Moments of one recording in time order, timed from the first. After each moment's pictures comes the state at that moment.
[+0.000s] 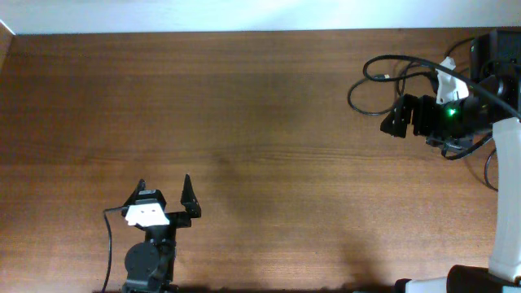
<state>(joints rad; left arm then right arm) -0.12 0.01 0.01 -0.06 -0.18 -0.14 -0.10 1.59 1.88 -1.64 -0.34 0.10</state>
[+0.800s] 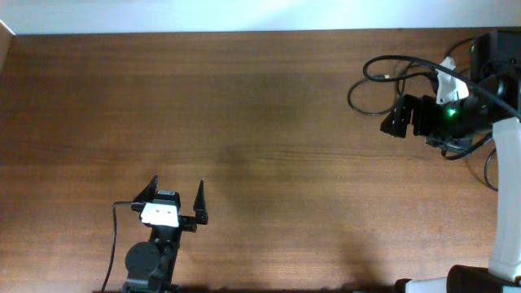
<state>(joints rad) -0.12 0.01 0.01 -0.08 -0.02 0.01 -0.10 1.59 1.88 -1.63 -0.34 0.10</state>
